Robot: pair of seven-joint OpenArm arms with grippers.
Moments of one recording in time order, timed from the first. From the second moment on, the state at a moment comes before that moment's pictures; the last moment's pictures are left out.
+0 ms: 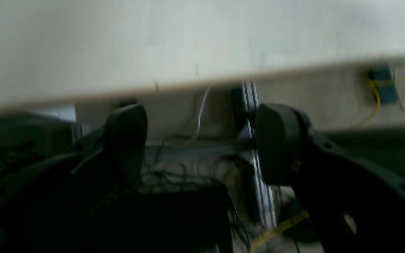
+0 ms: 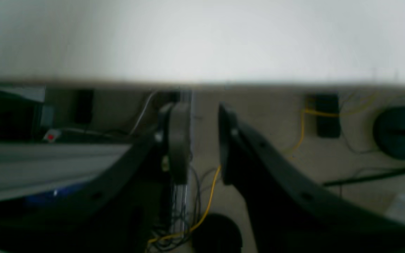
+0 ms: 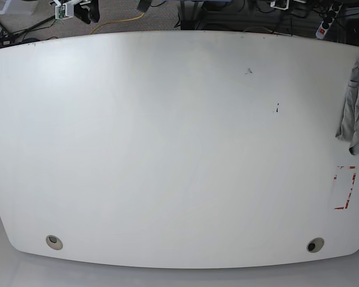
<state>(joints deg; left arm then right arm) 67.2 -0.8 -9.5 111.6 3.5 -11.1 -0.3 -54.0 7.5 25.1 93.6 16.0 35.1 -0.5</state>
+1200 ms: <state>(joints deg) 18.9 -4.9 -9.2 25.0 3.6 -8.6 -0.6 -20.6 3.3 18.6 33.0 -11.7 24.6 -0.3</state>
